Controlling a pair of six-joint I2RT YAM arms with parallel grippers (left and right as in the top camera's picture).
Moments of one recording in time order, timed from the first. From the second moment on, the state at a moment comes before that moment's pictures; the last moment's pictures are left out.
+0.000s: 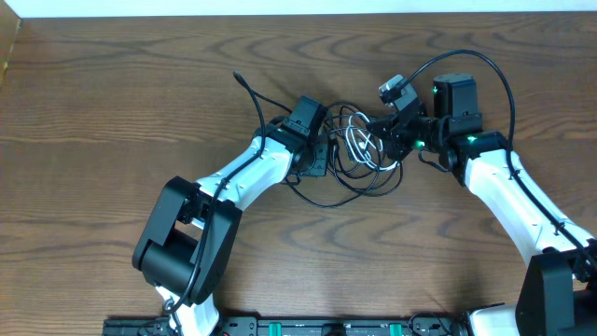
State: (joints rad) left arm -0.52 1.89 1.19 -0.52 0.10 -0.38; right arm 0.21 1.58 1.03 -0.26 -0.61 -0.22
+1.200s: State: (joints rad) left arm -0.52 1.89 1.19 -0.52 0.10 -0.38; right arm 0.15 1.81 1.02 -0.25 -0.21 0.11
